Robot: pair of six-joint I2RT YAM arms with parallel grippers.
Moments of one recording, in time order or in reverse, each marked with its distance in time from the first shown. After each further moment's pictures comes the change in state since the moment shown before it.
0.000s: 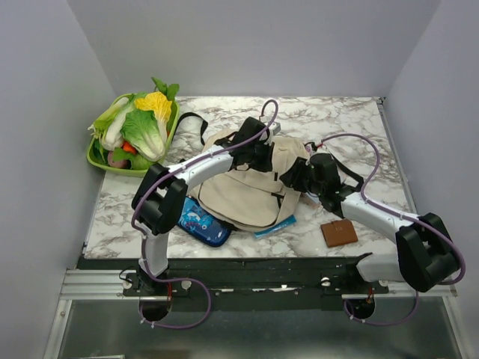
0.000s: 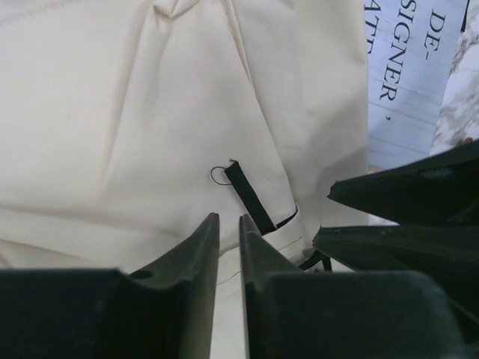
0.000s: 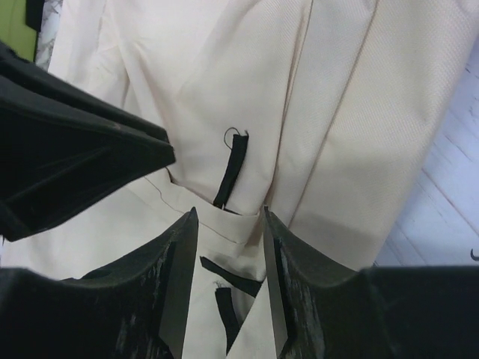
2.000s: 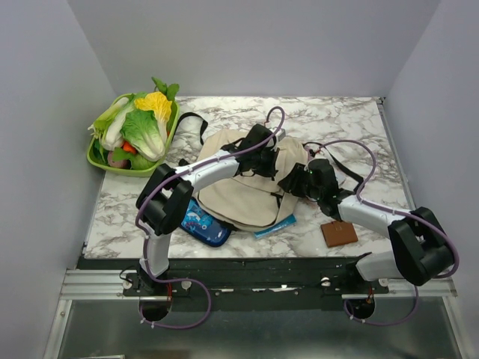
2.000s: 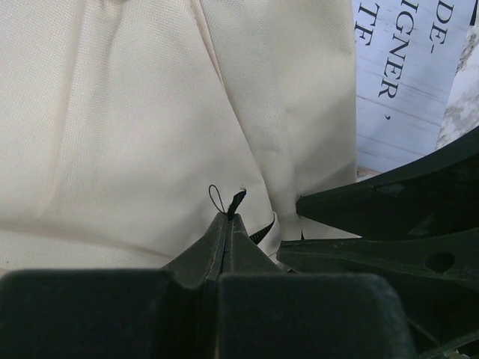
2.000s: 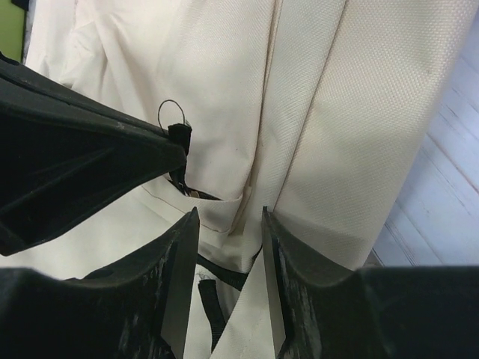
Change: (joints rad) left arm -0.055 0.032 -0.020 0.041 -0.044 -0.054; right arm 0.000 0.032 -0.078 0.093 -0.033 0.032
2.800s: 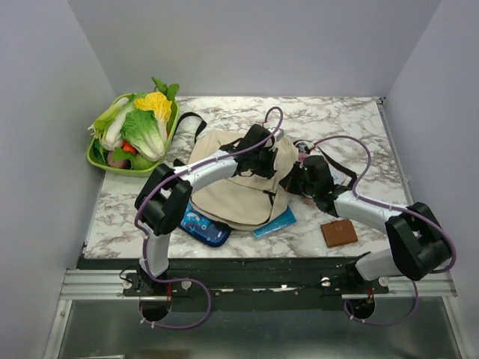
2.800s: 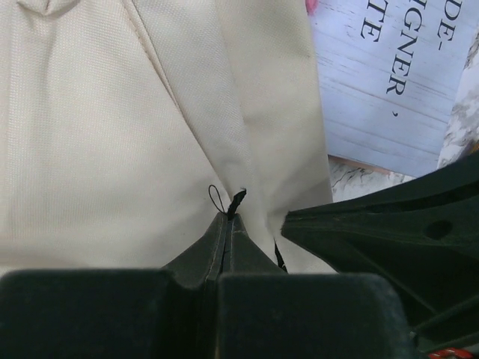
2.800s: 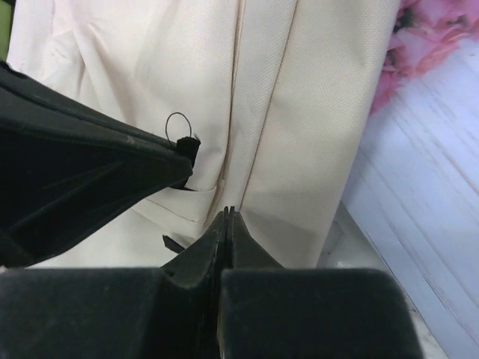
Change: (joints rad) left arm 0.013 -0.007 -0.019 0.006 0.002 0.006; right arm 0.027 0.075 0.068 -0.019 0.019 -0.018
